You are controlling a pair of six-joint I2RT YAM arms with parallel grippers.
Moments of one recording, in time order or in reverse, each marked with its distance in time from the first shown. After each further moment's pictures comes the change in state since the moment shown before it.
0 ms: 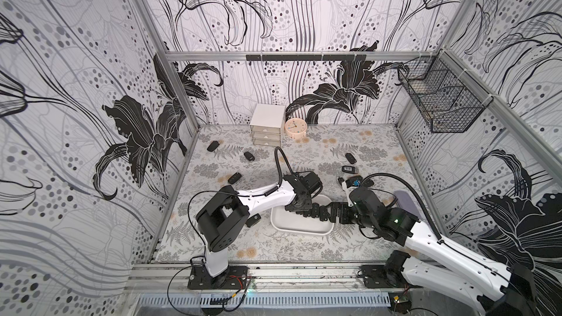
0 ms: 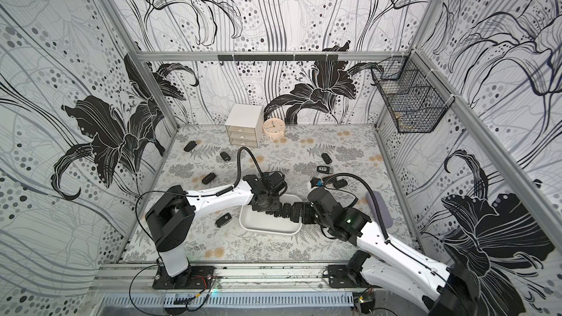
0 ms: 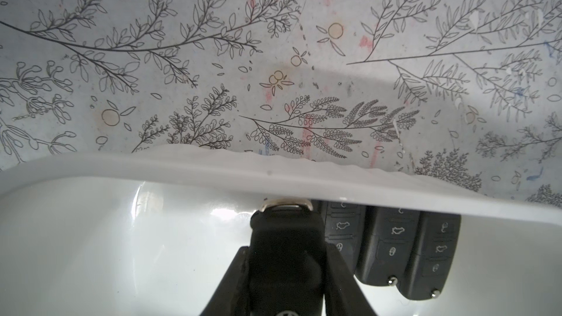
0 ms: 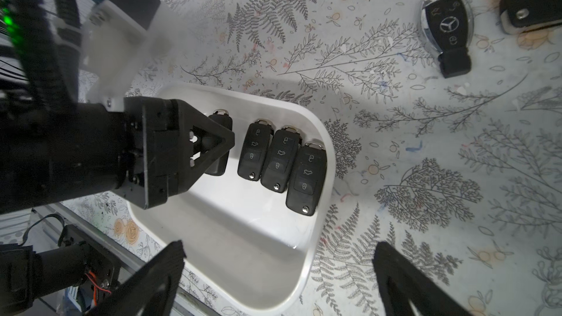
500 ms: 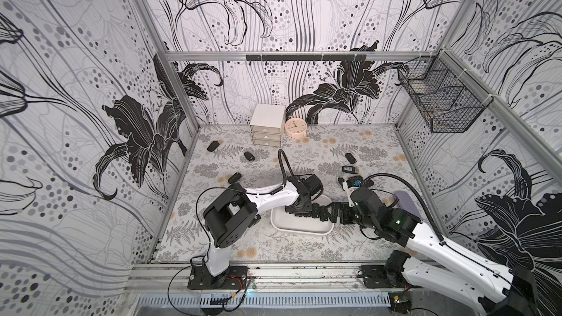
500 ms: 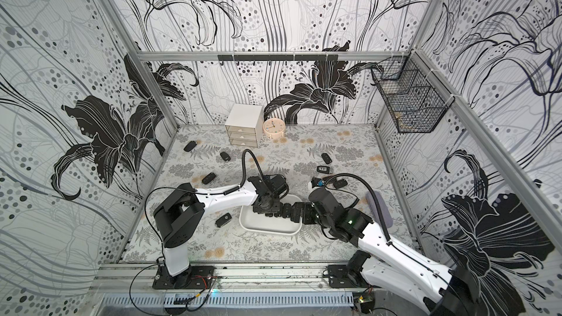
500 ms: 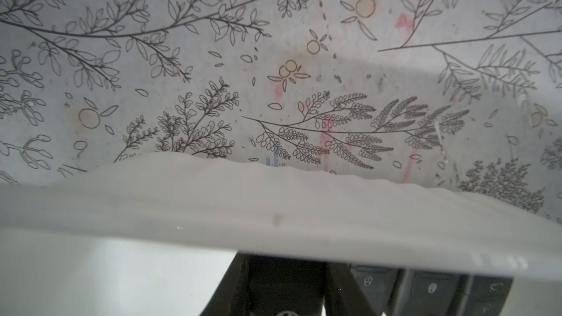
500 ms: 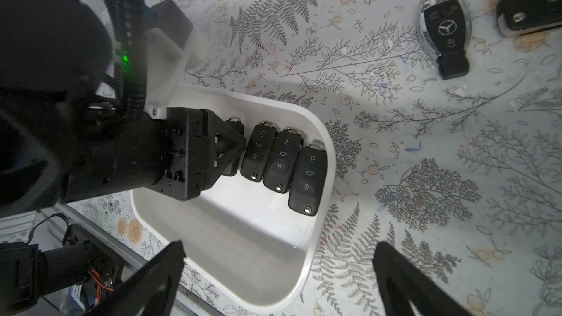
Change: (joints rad) left arm -0.002 0.061 0.001 0.007 -0.009 0.006; right arm 0.000 -0.021 -0.002 -0.005 0.000 0.001
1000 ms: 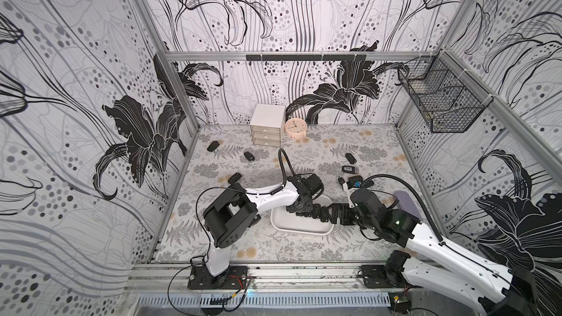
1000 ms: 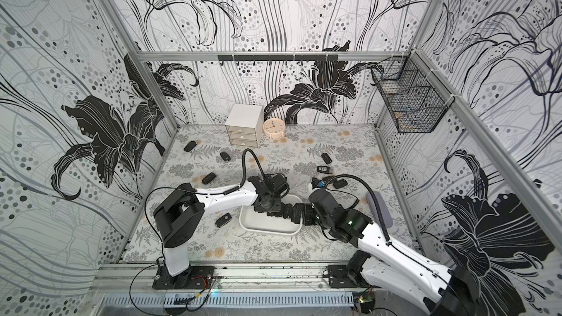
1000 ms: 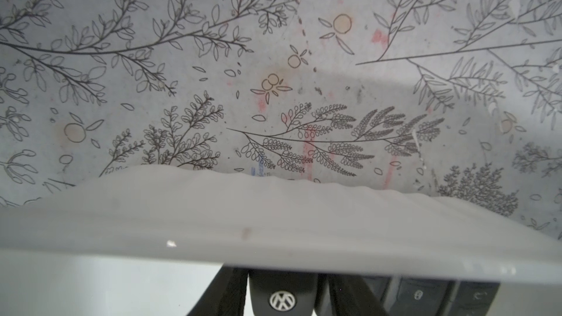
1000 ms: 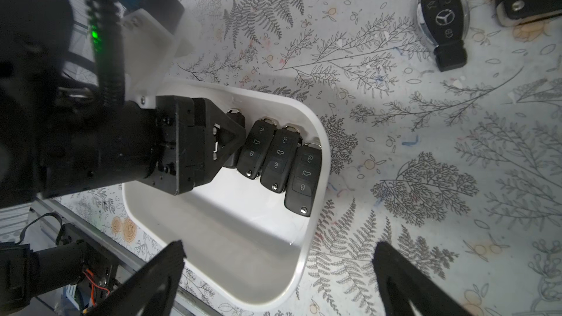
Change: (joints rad) left arm 0.000 0.000 0.000 0.035 0.002 0.009; right arm 0.000 -0.001 -0.015 -0.003 0.000 0.003
